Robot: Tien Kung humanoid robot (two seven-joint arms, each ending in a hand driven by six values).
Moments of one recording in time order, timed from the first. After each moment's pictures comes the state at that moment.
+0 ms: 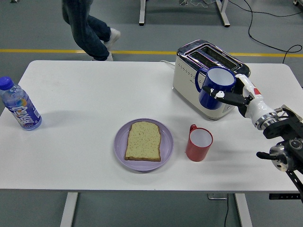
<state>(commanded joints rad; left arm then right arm) -0.20 0.05 -0.58 -0.25 -0.13 0.25 0.05 0.39 -0.35 1.06 1.47 -0.89 -0.25 -0.06</state>
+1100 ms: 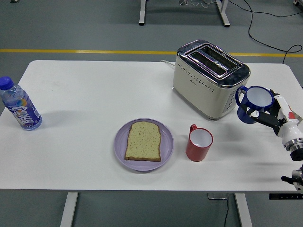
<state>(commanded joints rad) -0.20 0.04 -0.61 -0.25 -0.08 0.25 0.06 0.23 -0.31 1.22 1.20 -1.09 -0.18 0.23</state>
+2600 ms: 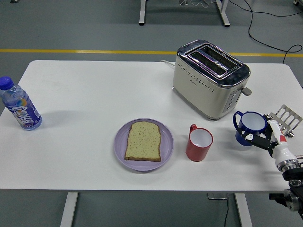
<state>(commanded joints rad) -0.20 0.03 -0.61 -0.25 -0.07 0.25 0.07 0.23 -0.25 1.11 0.95 -1.09 -0.20 0.40</state>
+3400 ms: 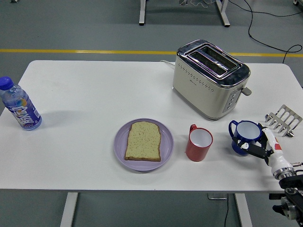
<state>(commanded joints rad) -0.20 0.04 -0.61 -0.25 -0.07 0.25 0.07 0.20 -0.25 1.07 0.93 -1.08 -0.20 0.42</state>
